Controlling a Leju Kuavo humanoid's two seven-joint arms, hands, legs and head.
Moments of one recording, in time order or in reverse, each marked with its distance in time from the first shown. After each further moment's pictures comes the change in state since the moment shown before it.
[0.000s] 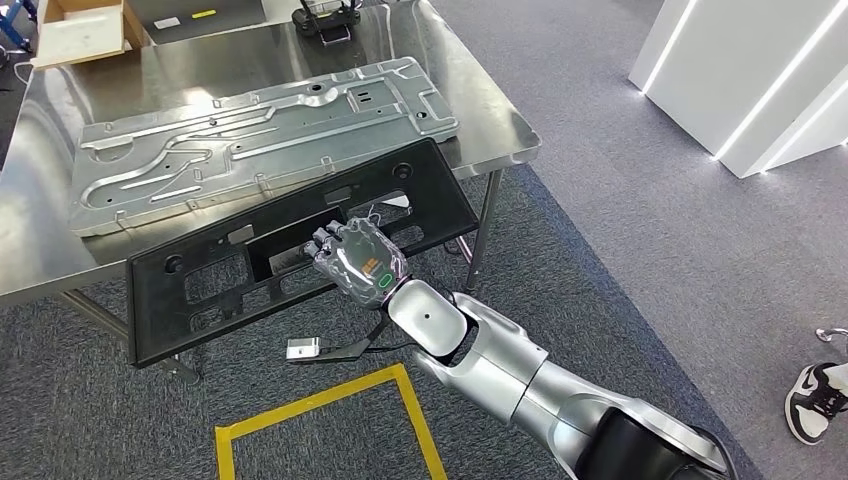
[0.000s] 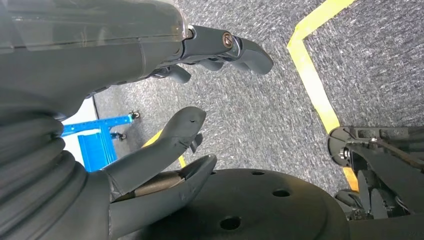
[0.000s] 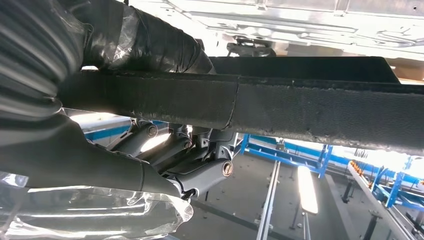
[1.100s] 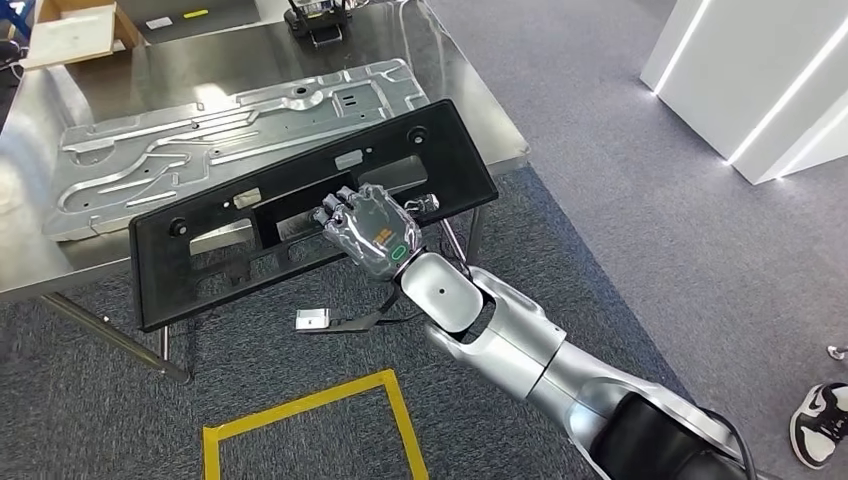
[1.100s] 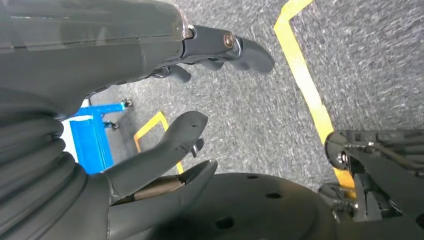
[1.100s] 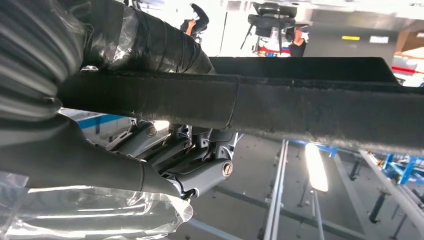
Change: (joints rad) left arm -0.002 0.005 -0.003 0.000 0.001 0.004 -0.009; right arm -0.051 -0.051 -0.037 -0.091 0.027 0.039 -0.002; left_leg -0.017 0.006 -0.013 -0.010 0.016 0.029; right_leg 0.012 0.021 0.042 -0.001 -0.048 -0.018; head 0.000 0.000
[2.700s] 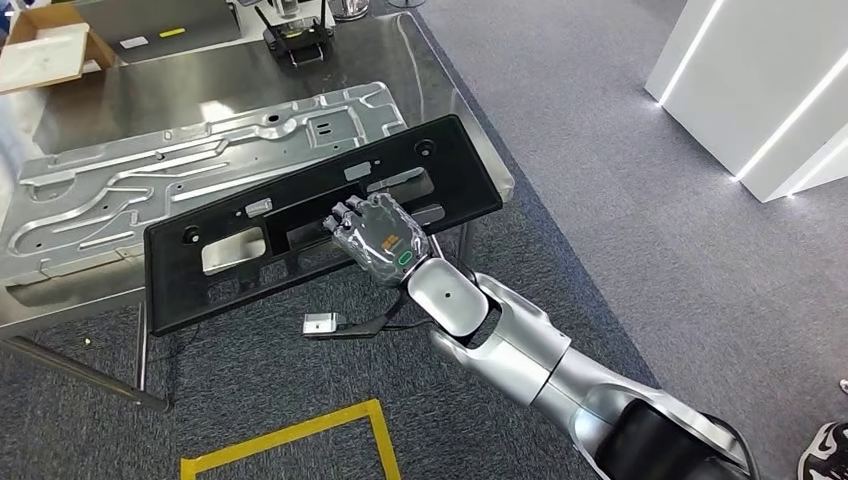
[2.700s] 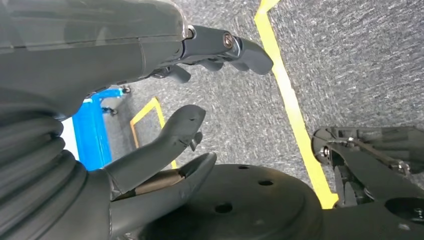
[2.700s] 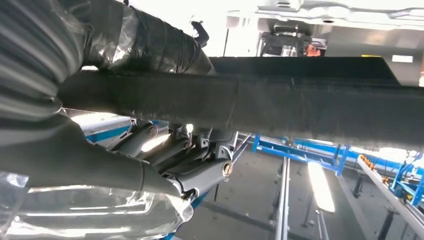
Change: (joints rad) left arm 0.000 -0.007 0.000 0.000 0.014 0.009 -0.008; right arm 0.024 -0.014 -0.003 -0.012 -0.041 0.030 -0.005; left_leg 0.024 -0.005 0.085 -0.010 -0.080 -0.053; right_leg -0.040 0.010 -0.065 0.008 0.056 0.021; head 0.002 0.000
